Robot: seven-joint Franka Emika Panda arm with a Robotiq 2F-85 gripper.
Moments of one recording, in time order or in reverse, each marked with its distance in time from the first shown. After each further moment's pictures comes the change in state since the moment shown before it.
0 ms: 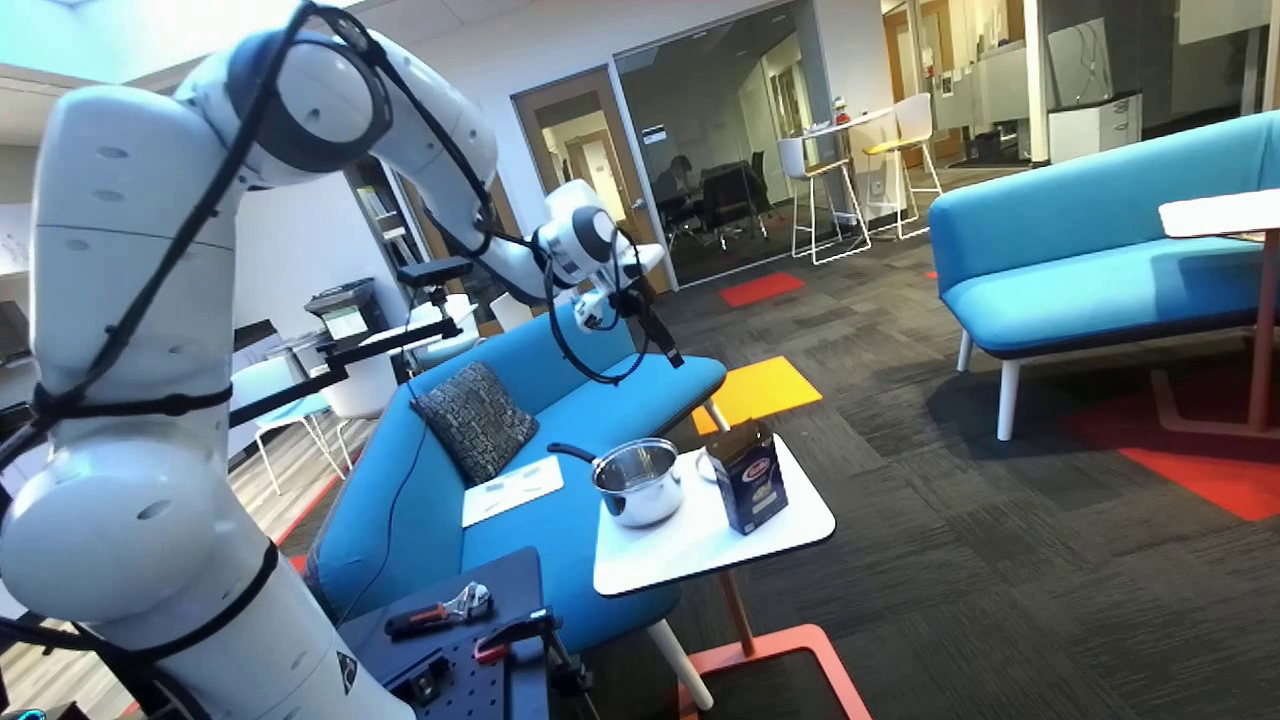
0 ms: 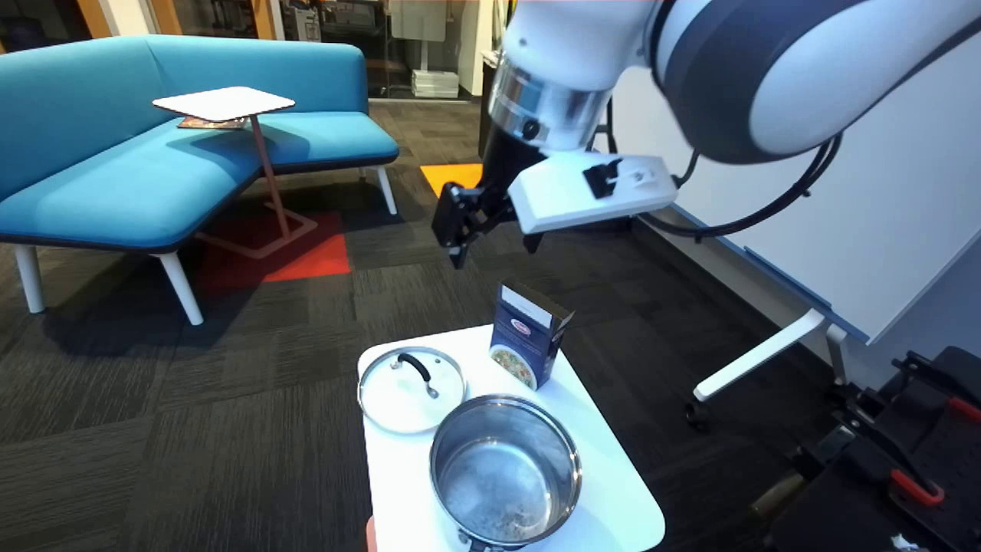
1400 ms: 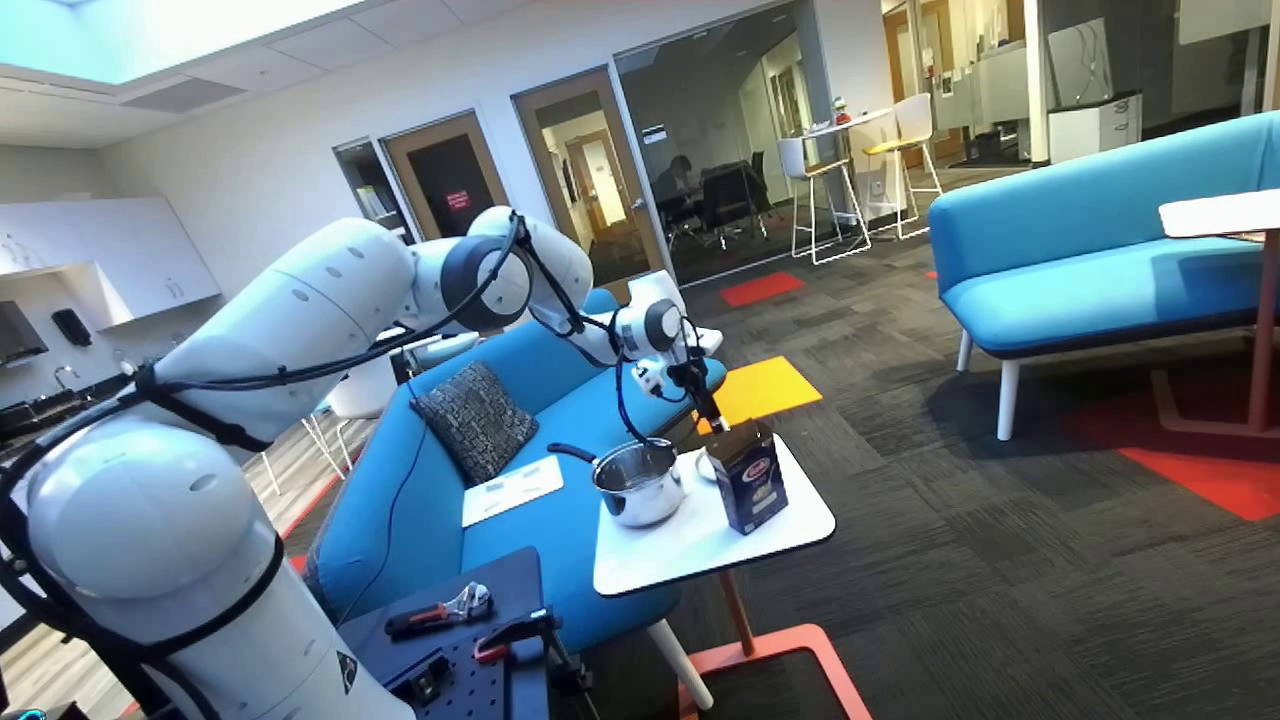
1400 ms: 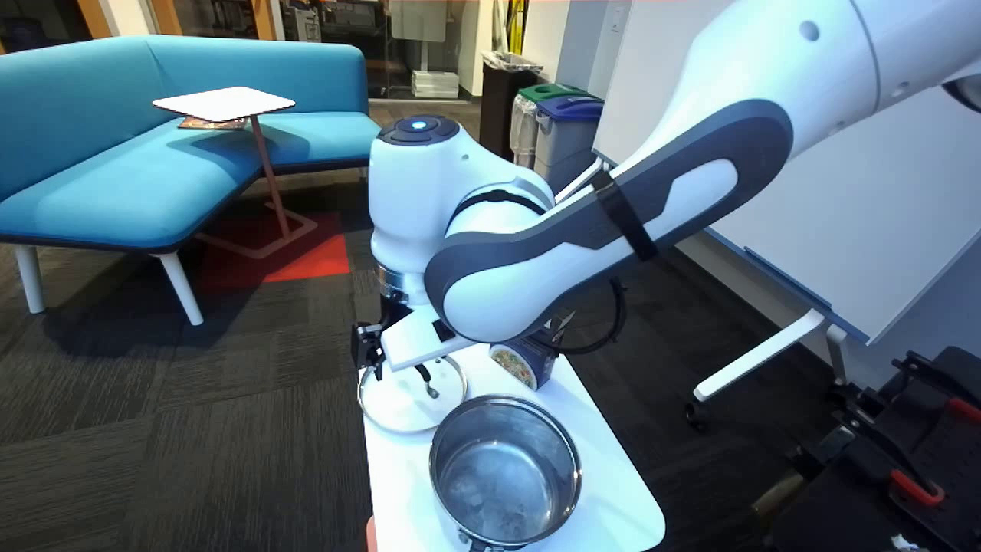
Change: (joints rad) arm 0.211 0.676 -0.196 0.715 0.299 -0.083 -0.261
